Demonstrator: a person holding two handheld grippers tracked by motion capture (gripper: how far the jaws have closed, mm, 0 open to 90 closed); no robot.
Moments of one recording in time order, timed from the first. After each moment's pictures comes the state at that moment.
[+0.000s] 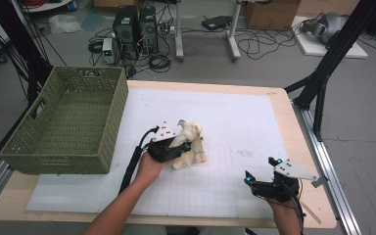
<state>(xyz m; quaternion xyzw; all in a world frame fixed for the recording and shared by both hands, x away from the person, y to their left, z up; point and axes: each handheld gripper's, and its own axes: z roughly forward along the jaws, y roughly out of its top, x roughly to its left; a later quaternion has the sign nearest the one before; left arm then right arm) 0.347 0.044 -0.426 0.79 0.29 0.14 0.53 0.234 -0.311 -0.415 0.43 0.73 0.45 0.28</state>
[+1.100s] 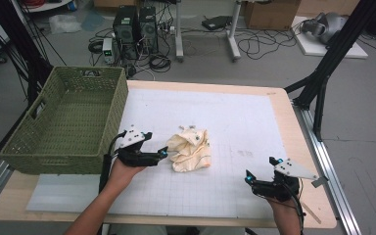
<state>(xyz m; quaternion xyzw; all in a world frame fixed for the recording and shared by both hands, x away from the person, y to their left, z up) 0.317 0.126 -0.415 0.75 0.34 0.19 0.54 0.235 -0.313 -0.416 0.44 0.73 0.45 0.28</state>
